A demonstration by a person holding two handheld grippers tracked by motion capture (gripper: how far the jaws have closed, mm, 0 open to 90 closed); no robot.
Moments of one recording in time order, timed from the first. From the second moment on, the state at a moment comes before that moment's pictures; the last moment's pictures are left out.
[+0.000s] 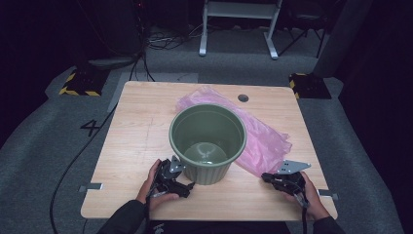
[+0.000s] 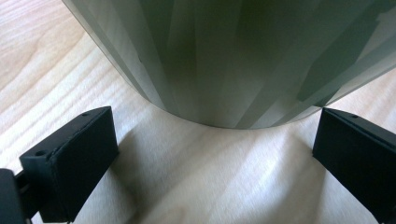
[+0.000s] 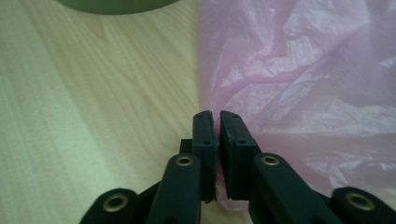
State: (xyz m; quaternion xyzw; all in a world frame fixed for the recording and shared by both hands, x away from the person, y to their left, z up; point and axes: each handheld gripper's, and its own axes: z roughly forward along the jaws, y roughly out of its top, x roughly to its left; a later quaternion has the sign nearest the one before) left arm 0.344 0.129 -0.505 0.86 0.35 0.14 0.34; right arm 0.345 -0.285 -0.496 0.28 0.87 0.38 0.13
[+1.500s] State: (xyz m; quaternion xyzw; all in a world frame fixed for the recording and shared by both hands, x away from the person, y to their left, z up) left arm 0.364 0.117 -0.505 0.86 0.36 0.14 0.34; right arm 0.404 -0.345 -0.496 0.35 0.84 0.39 0.14
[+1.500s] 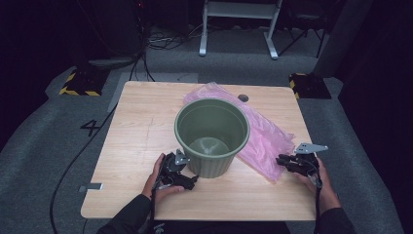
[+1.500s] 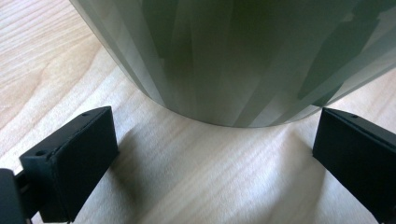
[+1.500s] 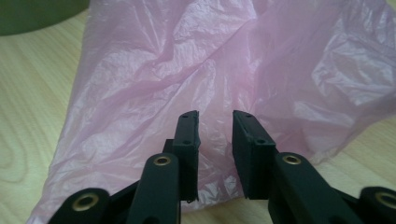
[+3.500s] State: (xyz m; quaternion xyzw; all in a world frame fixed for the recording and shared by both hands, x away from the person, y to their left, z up) left arm 0.393 0.112 -0.504 0.85 0.38 0.15 0.34; right arm 0.325 -0.288 -0.441 0.24 0.85 0.43 0.20
